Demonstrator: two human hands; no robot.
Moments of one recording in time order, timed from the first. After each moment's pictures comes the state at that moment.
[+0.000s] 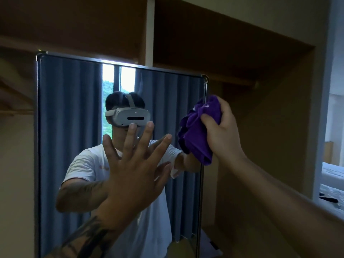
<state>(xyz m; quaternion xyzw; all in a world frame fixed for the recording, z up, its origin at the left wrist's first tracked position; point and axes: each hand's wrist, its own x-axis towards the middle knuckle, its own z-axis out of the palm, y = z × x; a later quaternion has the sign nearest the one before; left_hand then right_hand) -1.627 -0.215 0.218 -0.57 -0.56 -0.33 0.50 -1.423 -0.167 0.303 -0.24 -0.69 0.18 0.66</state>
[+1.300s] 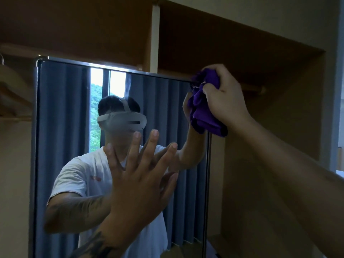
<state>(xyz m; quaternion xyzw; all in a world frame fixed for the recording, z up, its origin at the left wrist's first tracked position) -1.628 -0.205 0.213 -0.54 -0.52 -0.37 0.54 -1.433 -0.160 0.394 -0.27 -0.74 -0.01 0.62</state>
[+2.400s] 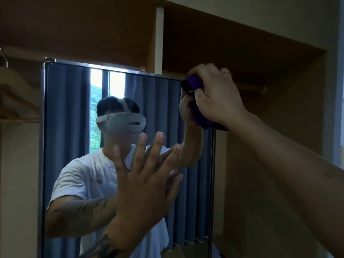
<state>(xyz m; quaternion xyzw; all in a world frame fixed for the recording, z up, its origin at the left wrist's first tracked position) -1.630 -0.210 0.212 -0.56 -0.52 -0.38 0.53 -1.451 -0.166 0.404 -0.32 -0.76 -0.26 0.50</state>
